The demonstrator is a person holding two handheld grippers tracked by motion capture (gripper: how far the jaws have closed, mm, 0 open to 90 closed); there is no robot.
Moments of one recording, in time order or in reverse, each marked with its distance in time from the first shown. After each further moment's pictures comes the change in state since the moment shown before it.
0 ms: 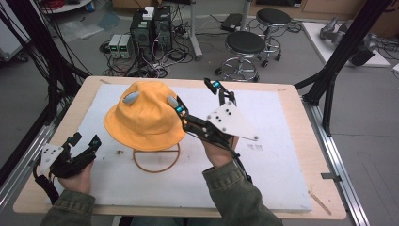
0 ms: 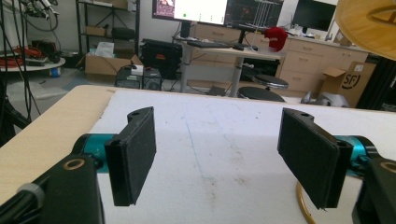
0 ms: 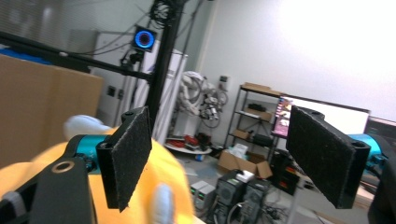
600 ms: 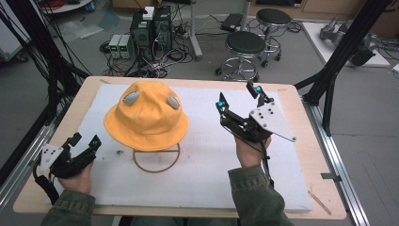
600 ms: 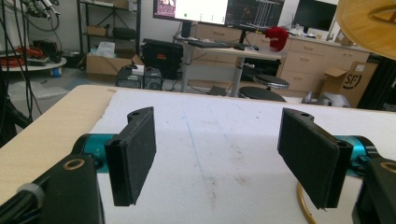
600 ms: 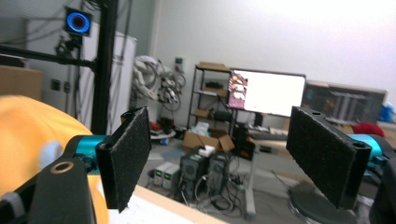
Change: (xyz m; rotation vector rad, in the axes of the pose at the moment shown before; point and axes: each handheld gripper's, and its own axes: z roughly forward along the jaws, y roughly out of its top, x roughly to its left) left arm 0.000 0.000 0.000 0.001 0.004 0.000; right arm -0.060 -0.023 -0.040 0.082 -0.207 0.074
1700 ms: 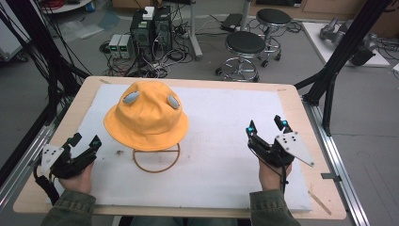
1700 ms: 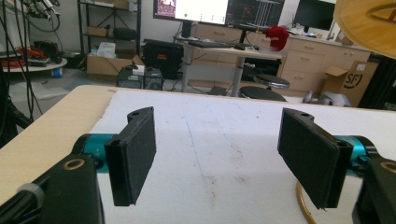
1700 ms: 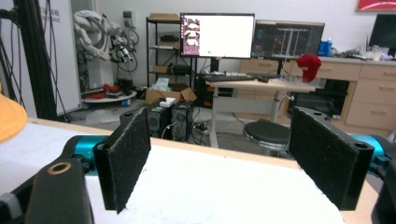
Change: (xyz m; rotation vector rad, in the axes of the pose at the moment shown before) left arm -0.002 0.000 -0.001 0.002 0.000 0.006; right arm -0.046 -0.078 -0.059 0.185 -0.195 0.066
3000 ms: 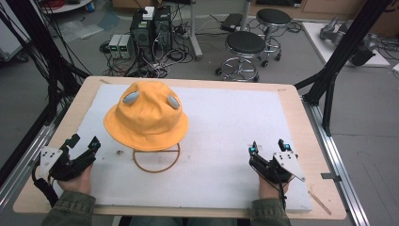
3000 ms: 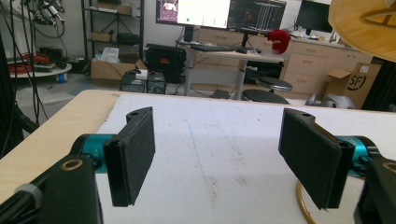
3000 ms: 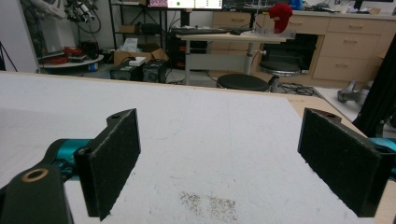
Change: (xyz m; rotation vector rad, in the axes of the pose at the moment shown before) left arm -0.002 0.001 -0.006 -0.017 0.011 0.014; right arm -0.011 -0.072 -0.015 0.159 -0.129 0.005
